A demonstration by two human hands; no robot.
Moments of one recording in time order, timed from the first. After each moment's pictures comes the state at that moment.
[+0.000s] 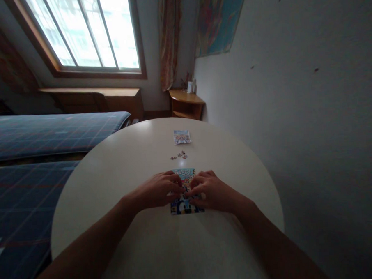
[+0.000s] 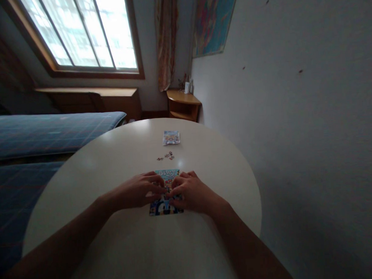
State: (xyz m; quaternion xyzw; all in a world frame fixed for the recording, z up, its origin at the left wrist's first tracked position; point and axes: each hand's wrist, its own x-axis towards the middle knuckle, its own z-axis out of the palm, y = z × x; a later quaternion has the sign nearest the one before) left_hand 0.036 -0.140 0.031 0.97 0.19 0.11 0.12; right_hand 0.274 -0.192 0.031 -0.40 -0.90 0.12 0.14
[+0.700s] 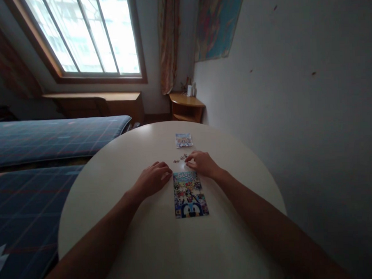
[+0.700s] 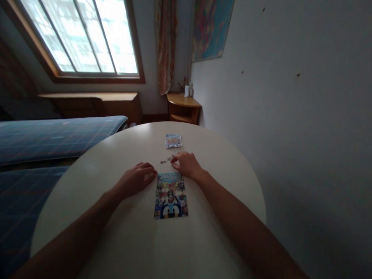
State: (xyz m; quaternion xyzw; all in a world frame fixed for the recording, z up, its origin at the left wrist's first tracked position) left_hand 0.016 -0.102 0.010 0.90 0.40 0.19 0.05; right_hand 0.255 -0.090 0.035 -0.58 -0.80 0.04 0.13
